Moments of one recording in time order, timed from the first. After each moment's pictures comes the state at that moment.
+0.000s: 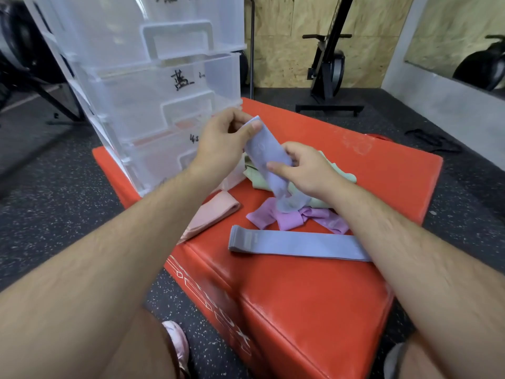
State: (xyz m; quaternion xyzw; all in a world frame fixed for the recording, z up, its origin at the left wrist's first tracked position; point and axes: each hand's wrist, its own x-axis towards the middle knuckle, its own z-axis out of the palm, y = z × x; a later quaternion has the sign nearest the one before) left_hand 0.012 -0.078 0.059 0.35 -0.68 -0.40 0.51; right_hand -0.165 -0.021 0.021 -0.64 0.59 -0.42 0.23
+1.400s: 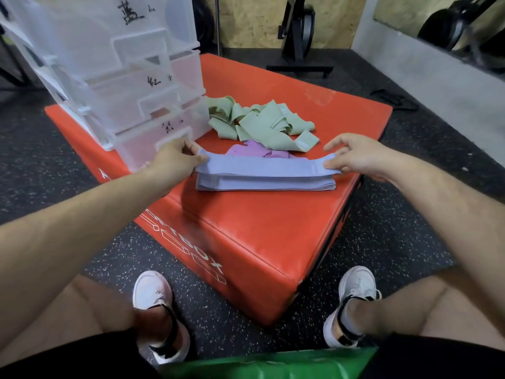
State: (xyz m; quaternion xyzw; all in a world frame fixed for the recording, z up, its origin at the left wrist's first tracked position) left_hand 0.060 -0.024 -0.039 0.52 -0.67 -0.42 0.33; right_hand -0.284 0.125 -0.004 -0.47 0.77 -0.30 0.32
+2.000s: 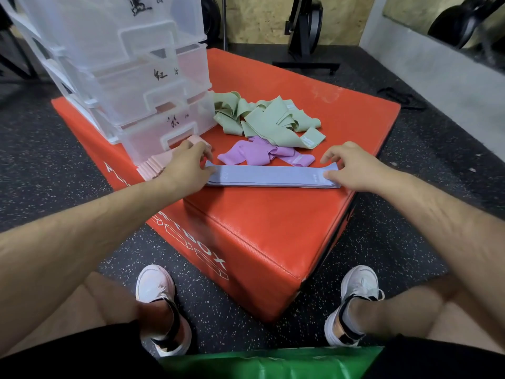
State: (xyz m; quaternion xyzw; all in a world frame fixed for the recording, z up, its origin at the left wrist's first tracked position) left_hand 0.066 -0.025 -0.068 0.47 -0.84 -0.17 0.22; right_hand -0.278 0.127 -0.037 -0.60 0.78 -0.15 0.13
